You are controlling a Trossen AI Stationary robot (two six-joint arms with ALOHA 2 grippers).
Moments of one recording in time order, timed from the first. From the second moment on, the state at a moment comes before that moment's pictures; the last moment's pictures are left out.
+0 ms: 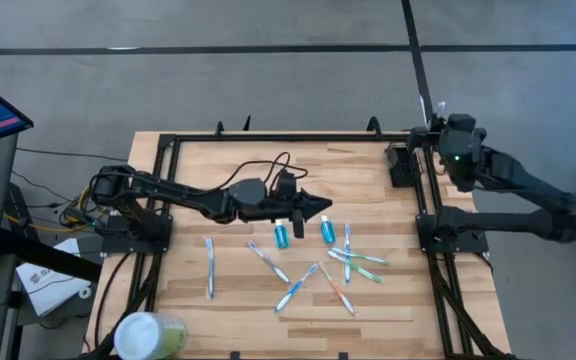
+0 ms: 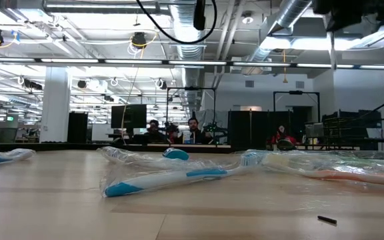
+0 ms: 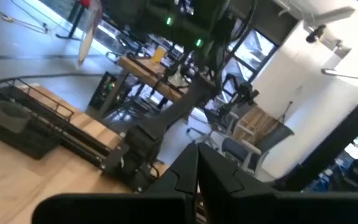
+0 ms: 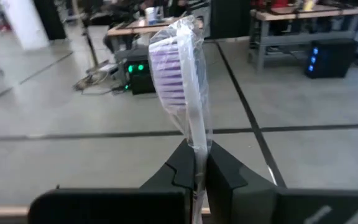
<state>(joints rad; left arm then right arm) -0.09 1.67 1.17 0.55 -0.21 -0.58 -0.35 0.67 0.96 -0.73 1.14 0.51</state>
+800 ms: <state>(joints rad) -0.14 1.65 1.15 0.53 -0.22 -0.63 -0.85 0.84 0.67 -0.16 0.86 0.28</state>
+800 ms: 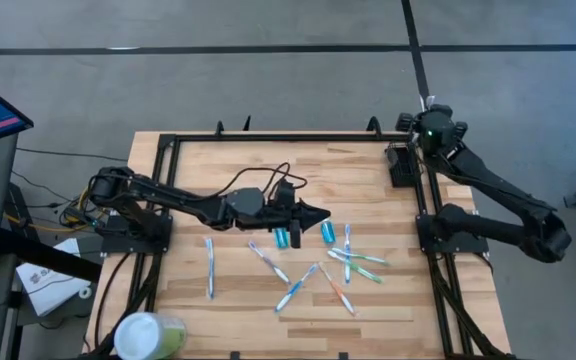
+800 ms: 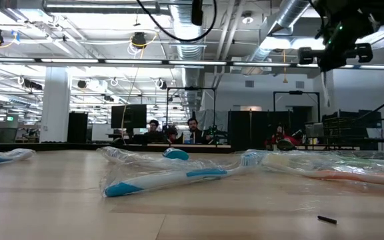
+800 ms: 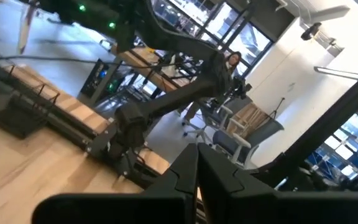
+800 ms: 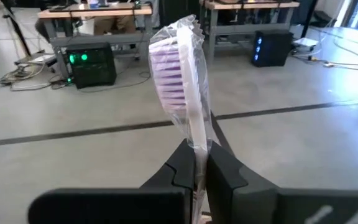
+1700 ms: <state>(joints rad) -0.15 1.44 0.99 0.54 -0.42 -0.67 -0.87 0.88 0.54 0.06 0.90 0.24</state>
